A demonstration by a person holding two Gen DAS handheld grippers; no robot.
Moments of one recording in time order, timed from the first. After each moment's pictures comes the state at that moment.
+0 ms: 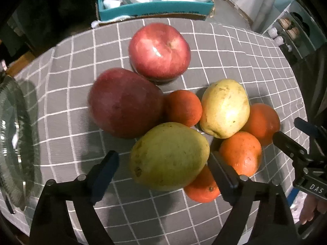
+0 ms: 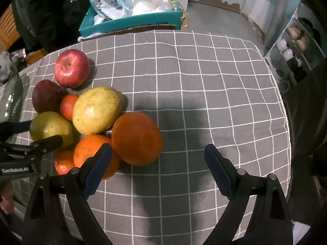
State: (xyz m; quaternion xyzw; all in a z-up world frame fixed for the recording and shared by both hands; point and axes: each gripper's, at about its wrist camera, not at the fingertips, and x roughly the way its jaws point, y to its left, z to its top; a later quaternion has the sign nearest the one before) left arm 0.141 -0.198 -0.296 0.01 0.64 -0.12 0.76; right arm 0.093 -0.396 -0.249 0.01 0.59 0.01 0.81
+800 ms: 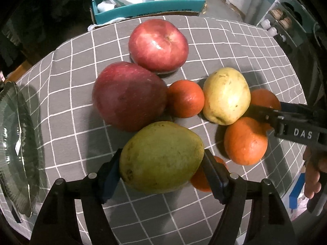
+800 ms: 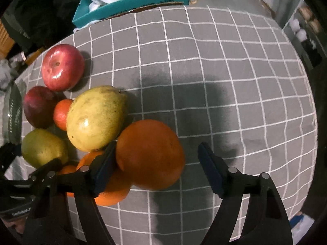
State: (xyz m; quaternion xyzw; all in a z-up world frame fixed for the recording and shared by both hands) left arm 0.128 -0.190 -0.294 0.05 0.63 -0.14 0.77; right arm 0.126 -0.390 -0.289 0.07 0.64 0.03 0.76
